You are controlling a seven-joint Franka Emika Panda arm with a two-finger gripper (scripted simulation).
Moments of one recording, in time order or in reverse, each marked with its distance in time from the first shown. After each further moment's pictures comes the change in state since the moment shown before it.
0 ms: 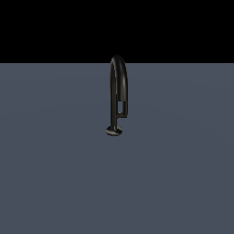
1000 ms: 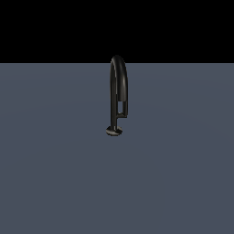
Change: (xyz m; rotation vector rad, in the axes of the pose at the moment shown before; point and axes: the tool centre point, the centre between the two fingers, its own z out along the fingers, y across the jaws) arm 0.116 -0.002 0.026 0.236 -0.282 0.250
